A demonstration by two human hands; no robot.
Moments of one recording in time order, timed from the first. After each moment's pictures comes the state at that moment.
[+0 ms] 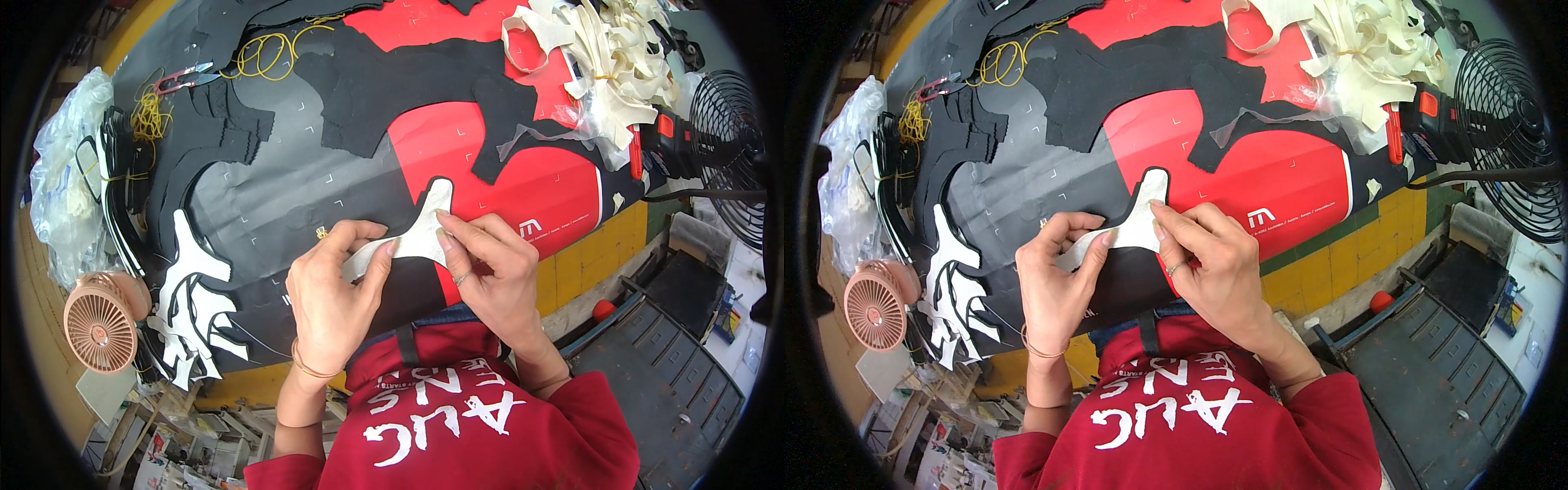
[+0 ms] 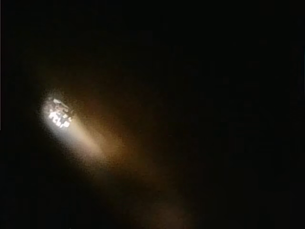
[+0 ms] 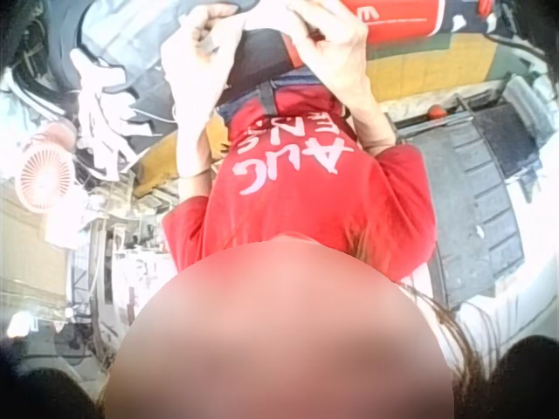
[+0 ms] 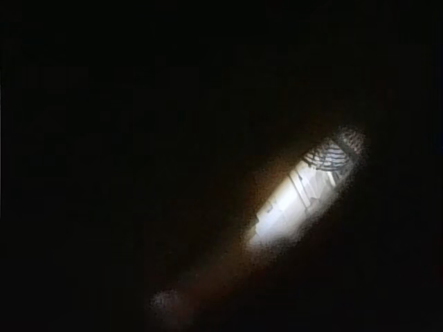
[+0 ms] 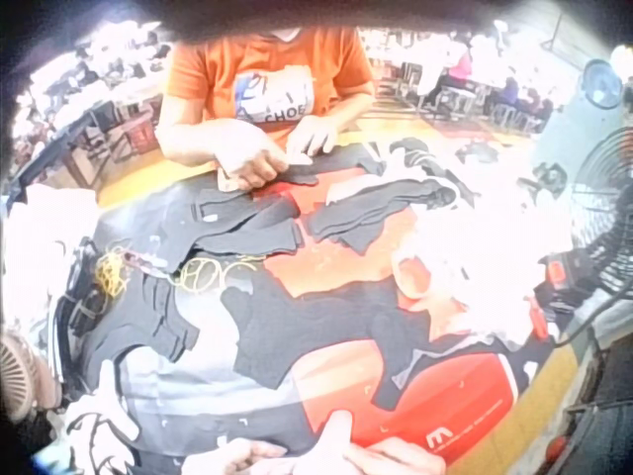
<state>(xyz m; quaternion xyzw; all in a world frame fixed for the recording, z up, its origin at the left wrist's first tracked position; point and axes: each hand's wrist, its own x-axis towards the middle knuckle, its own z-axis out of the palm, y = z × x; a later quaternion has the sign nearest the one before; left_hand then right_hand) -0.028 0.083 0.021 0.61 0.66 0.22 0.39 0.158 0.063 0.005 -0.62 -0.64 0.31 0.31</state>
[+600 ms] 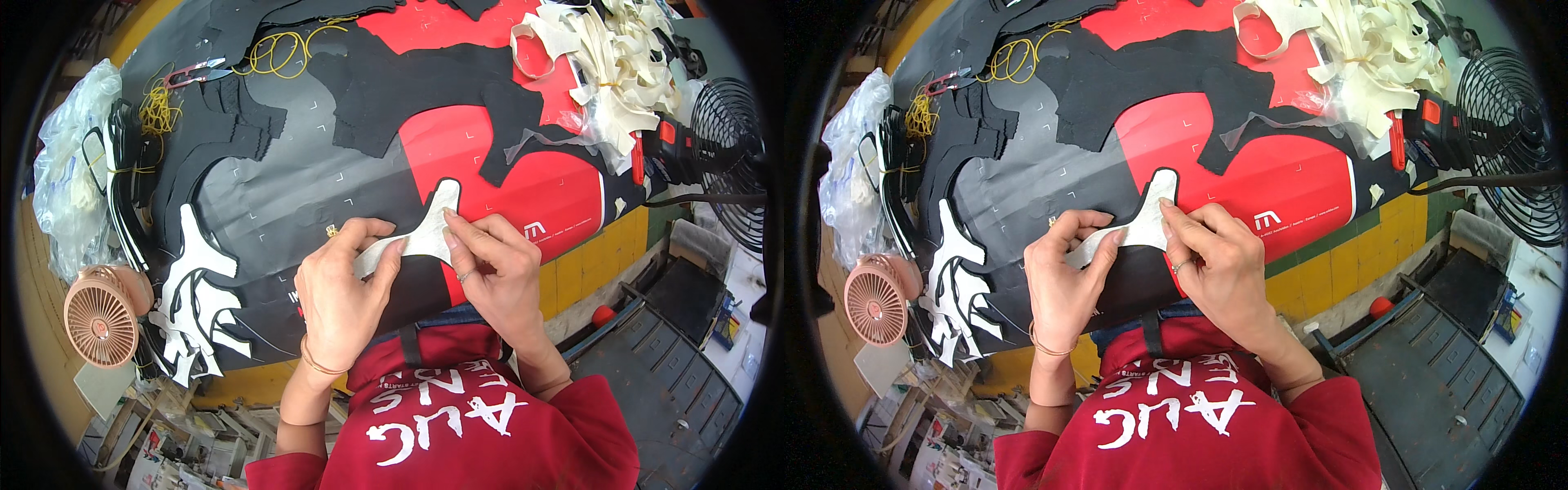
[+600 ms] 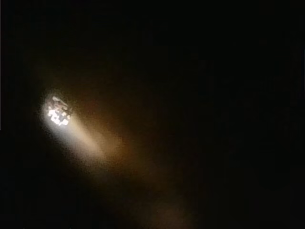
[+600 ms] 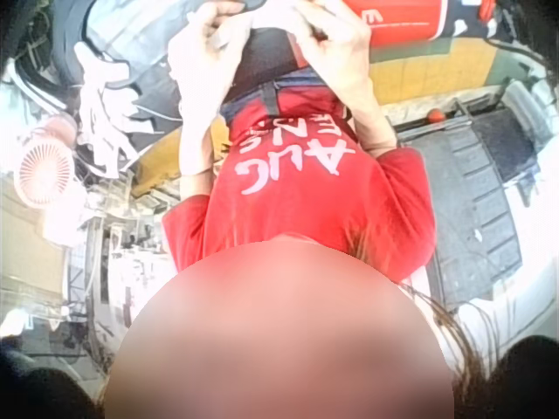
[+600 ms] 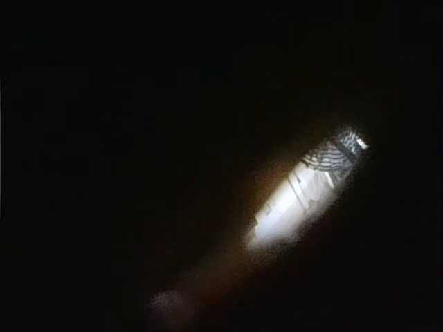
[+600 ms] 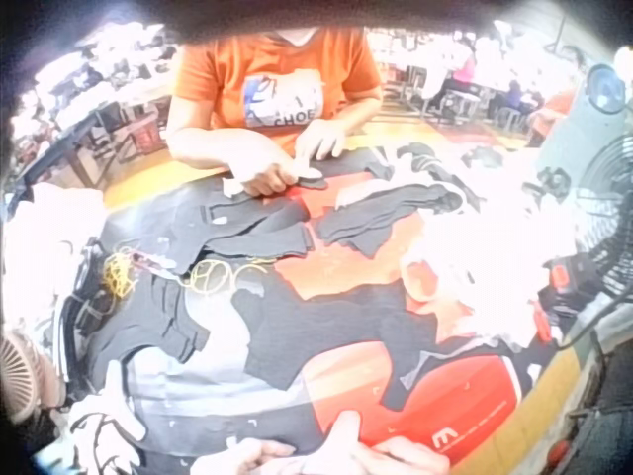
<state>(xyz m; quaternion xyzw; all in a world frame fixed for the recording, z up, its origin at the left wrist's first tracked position) -0.026 0.082 0.020 0.61 0.66 0.22 0.38 0.155 0.062 0.001 -0.64 -0.64 0.30 0.30</state>
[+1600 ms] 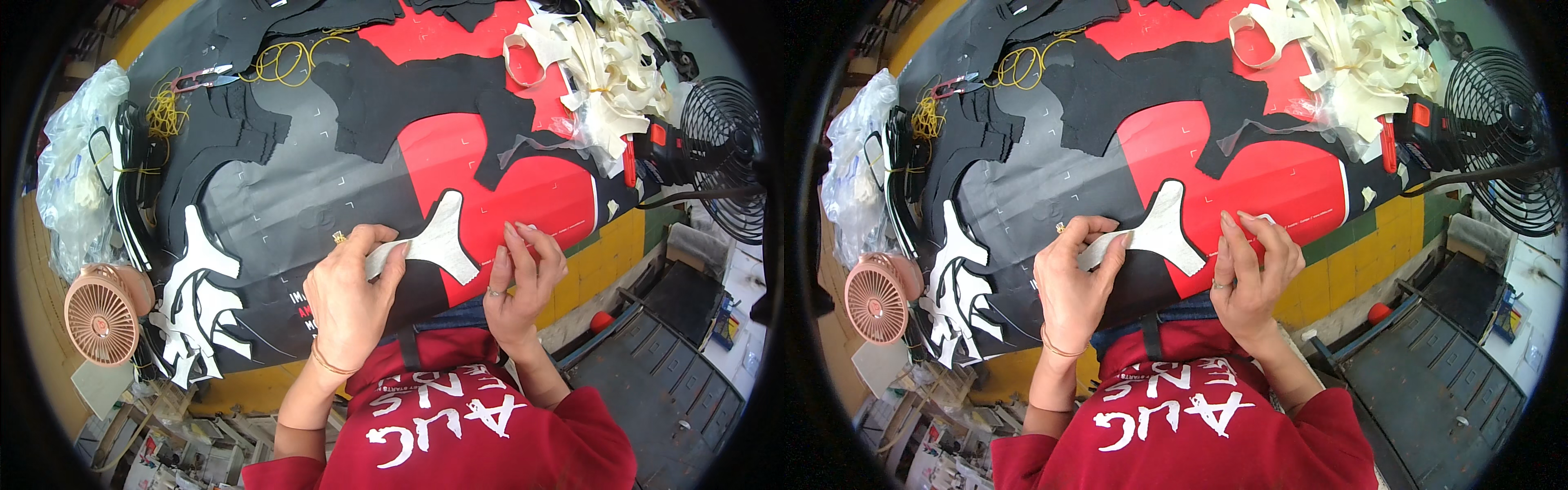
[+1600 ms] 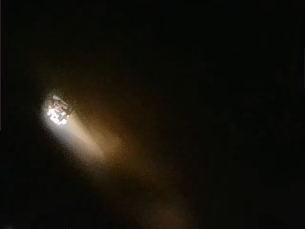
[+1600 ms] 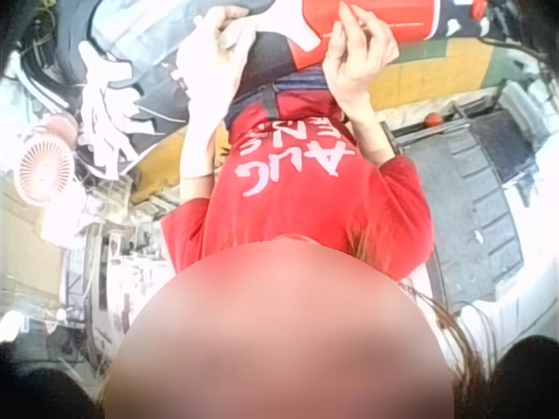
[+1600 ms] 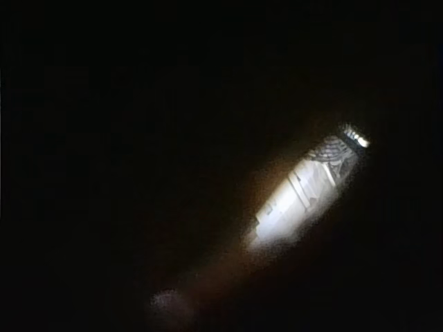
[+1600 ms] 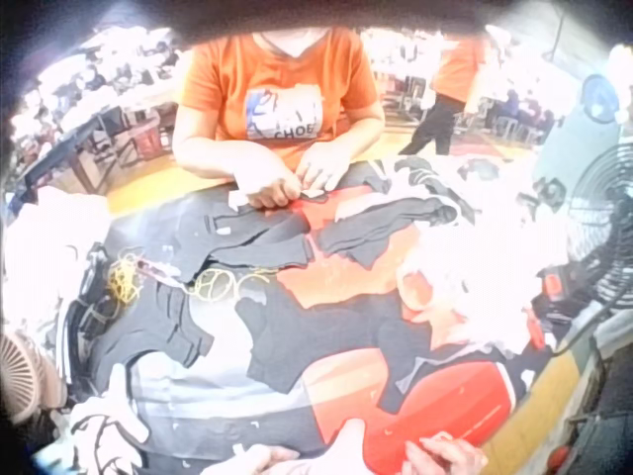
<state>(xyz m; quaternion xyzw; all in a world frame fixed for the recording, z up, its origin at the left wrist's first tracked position) -0.021 0.073 0.013 0.63 0.66 0.23 0.34 0.177 0.026 -0.013 -0.66 -0.70 -0.01 0.27</state>
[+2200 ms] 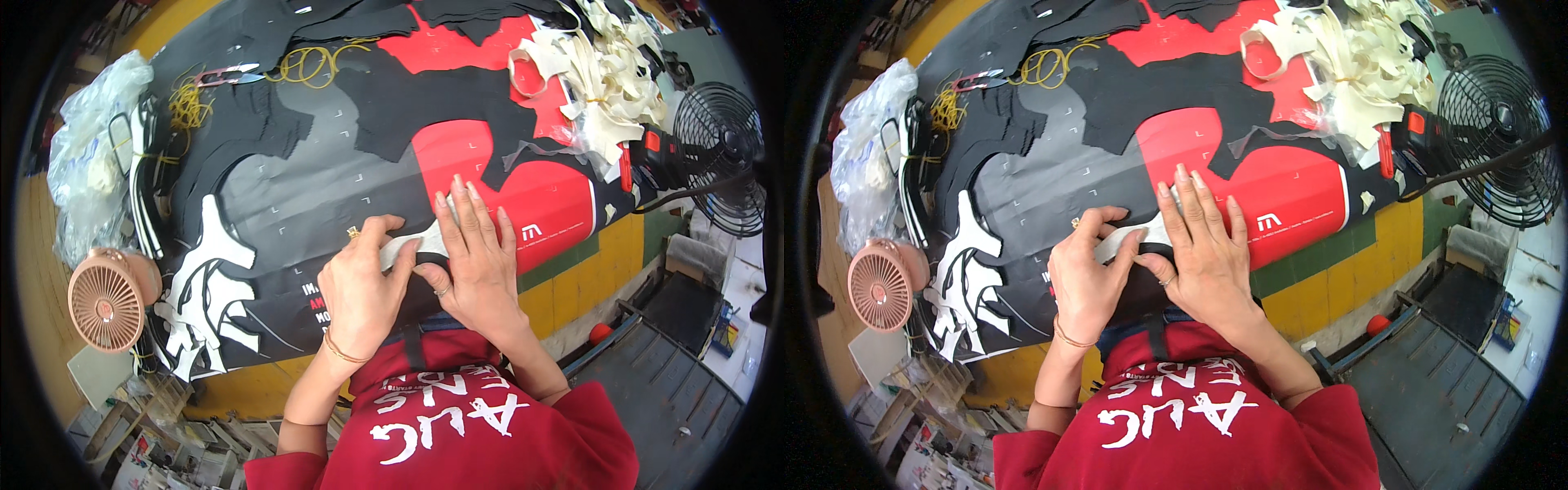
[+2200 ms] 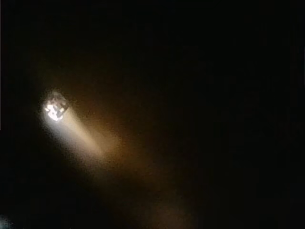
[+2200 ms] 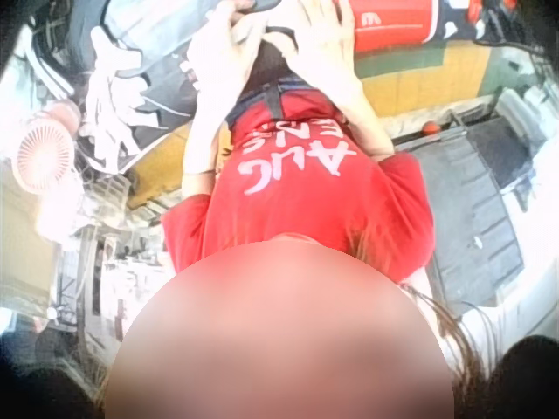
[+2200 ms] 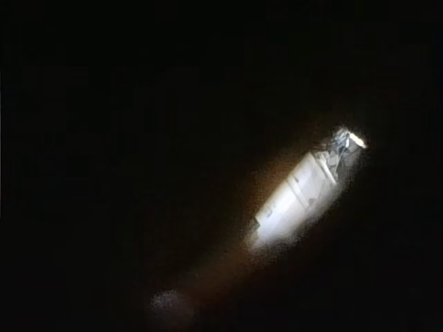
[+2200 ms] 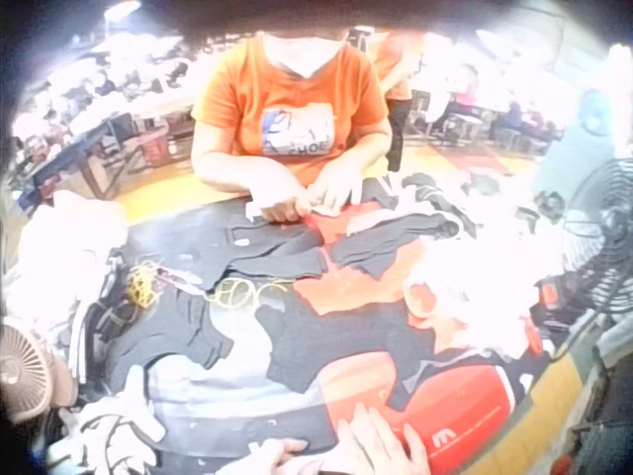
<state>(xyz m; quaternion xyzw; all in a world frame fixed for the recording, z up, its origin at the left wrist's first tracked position) -0.024 0.070 0.016 0.63 0.66 0.25 0.33 0.144 0.050 -0.009 -0.60 -0.79 0.13 0.07</state>
